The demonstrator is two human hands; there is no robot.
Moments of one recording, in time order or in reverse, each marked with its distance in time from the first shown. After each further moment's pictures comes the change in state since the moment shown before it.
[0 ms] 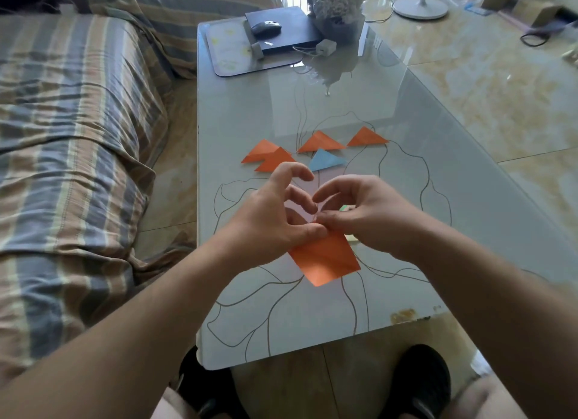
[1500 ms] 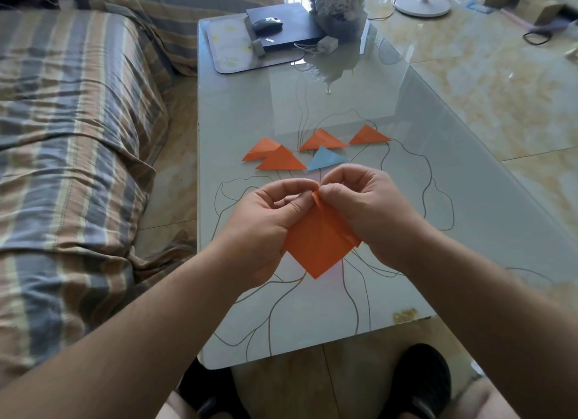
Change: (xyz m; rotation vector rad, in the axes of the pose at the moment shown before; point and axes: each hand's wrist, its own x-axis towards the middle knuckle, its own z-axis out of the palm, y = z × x) left_hand -0.010 0.009 0.015 -0.788 0.162 -0.240; right_hand -0.005 -0.010 0.017 0.317 0.172 -0.059
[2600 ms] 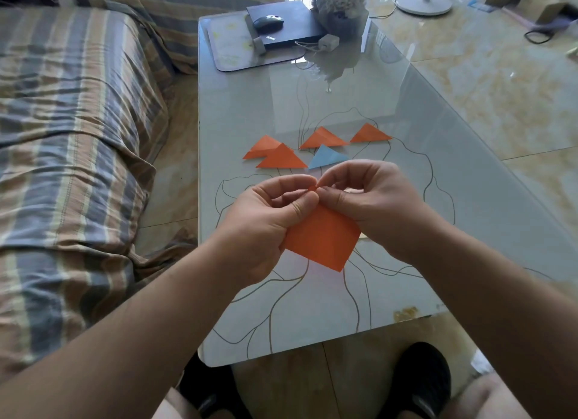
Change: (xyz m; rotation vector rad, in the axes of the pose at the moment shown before) left_hand -0.005 0.006 0.001 -0.031 -0.003 -0.003; right_hand 0.001 0.000 -0.012 -0.035 -0.070 -0.114
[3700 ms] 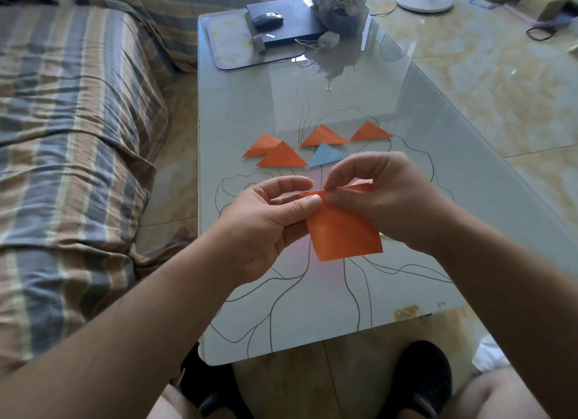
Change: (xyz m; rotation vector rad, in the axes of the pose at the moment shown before) left_hand -0.003 0.008 0.000 -0.065 -0.004 -0.096; right_hand -0.002 -0.012 -0.016 -0.221 -0.075 -0.074
